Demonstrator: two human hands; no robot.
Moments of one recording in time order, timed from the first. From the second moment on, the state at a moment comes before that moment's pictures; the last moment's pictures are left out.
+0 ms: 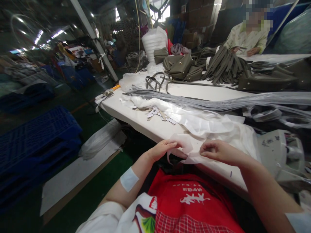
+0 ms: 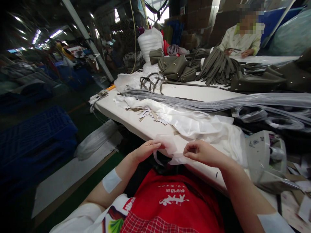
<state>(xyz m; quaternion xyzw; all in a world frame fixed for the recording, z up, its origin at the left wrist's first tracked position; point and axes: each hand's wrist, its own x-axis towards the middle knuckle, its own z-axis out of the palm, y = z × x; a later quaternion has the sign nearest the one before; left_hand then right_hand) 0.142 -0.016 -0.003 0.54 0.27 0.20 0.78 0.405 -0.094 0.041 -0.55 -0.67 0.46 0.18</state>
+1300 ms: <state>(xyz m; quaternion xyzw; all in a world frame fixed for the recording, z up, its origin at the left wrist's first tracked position) 0.159 -0.027 -0.007 0.54 0.30 0.31 0.73 0.355 -0.075 0.016 -0.55 -0.62 0.41 0.38</state>
